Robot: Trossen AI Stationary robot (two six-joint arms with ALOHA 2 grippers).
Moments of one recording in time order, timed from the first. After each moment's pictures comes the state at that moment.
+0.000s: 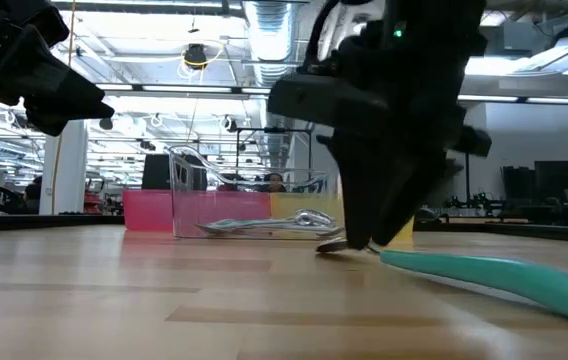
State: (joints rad) left arm -0.62 0.56 0.20 -0.07 -0.77 -0.53; right arm 0.46 2.18 1.63 -0.91 0.35 1.29
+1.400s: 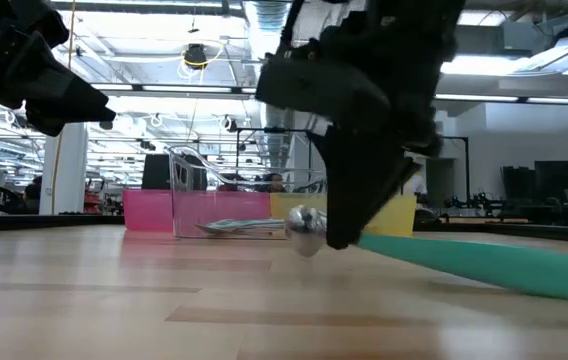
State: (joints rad) left arm -0.62 0.56 0.20 -0.10 -0.83 -0.54; right arm 0.43 2.18 1.65 -0.84 0.36 0.96
